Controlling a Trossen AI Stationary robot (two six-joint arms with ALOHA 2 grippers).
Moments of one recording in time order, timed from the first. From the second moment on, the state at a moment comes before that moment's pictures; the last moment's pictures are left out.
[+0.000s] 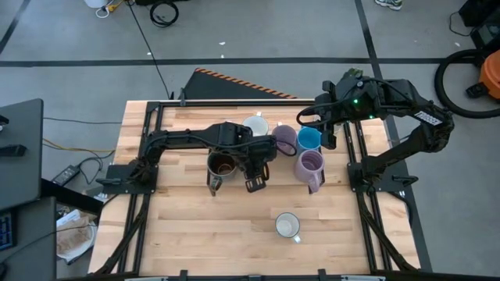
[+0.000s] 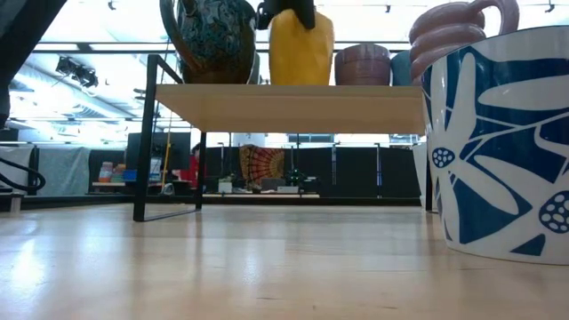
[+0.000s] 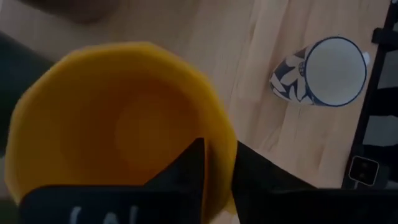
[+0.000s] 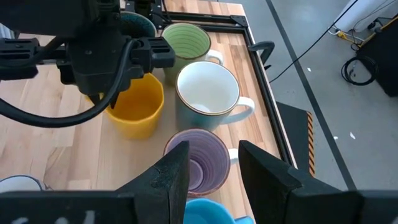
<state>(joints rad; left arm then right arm) -0.06 2.10 2.32 -1.38 0.03 -0.33 -0.06 1.29 1.85 -1.24 0.15 -0.09</state>
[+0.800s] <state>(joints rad) -0.11 2.02 2.35 -1.30 -0.08 -0.37 0.07 1.31 1.85 -1.27 0.01 0.01</state>
